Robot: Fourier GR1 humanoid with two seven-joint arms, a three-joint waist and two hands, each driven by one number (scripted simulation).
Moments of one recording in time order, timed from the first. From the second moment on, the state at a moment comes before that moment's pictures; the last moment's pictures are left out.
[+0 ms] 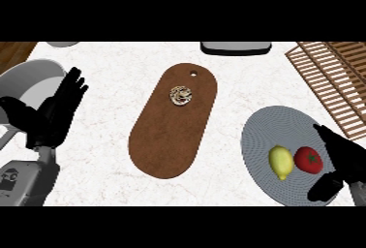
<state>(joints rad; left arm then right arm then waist) -0.25 0.35 -0.04 -1.46 0.27 0.13 0.16 -0.07 -0.71 0.33 -1.71 0.44 0.23 0.88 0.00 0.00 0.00</state>
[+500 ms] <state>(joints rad) -0.24 0.31 0.00 -1.48 0.22 0.09 0.17 -0.08 -0.57 0.26 -1.57 0.57 0.24 0.76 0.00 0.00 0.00</state>
